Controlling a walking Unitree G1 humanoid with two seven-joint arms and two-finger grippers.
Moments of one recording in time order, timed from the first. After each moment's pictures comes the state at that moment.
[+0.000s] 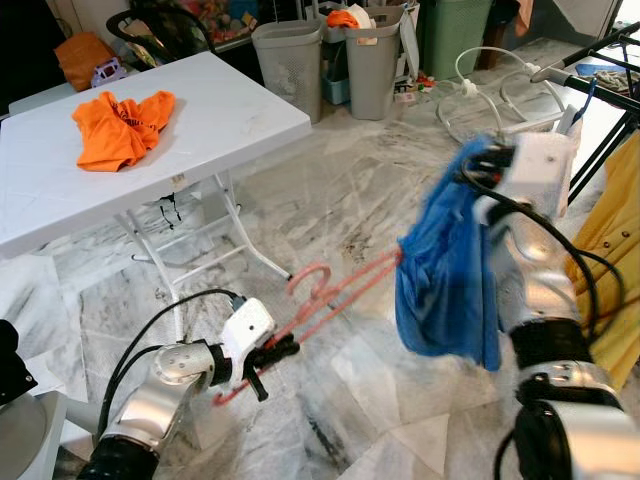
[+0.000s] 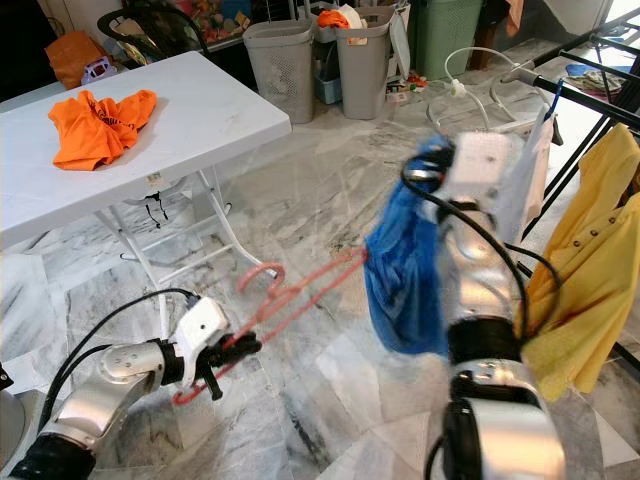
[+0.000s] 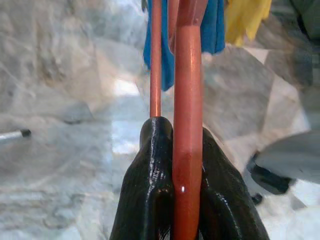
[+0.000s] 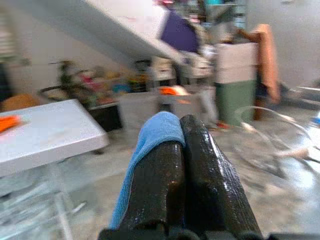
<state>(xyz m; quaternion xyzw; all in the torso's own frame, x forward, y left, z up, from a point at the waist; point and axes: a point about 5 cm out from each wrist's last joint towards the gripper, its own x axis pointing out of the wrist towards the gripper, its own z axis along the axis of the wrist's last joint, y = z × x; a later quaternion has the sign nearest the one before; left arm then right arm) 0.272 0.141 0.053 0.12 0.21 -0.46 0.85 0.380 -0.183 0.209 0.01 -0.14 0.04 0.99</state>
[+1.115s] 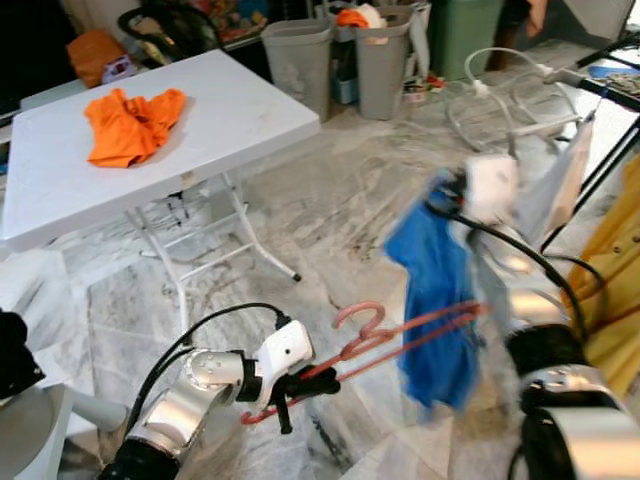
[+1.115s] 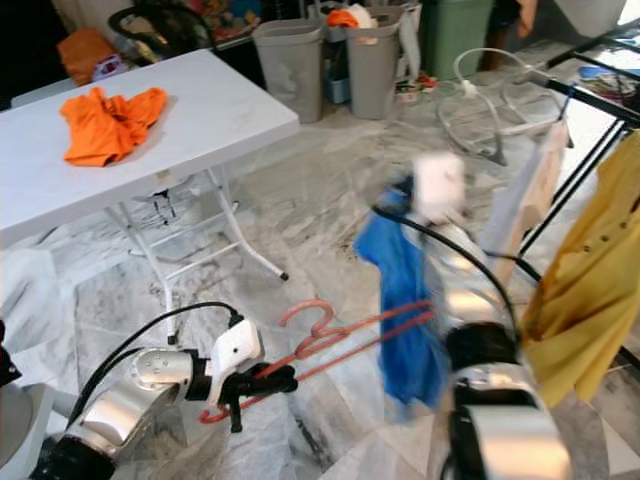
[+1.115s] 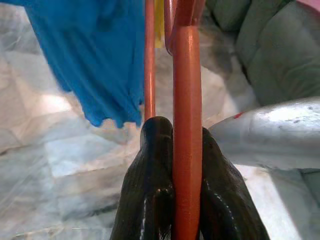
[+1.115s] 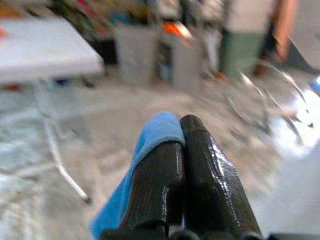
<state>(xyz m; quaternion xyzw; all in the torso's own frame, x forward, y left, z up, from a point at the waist) 0.249 0.102 0.056 0.11 0.20 -0.60 0.76 0.379 -0.200 0.162 -0.07 0.01 0.00 1.00</state>
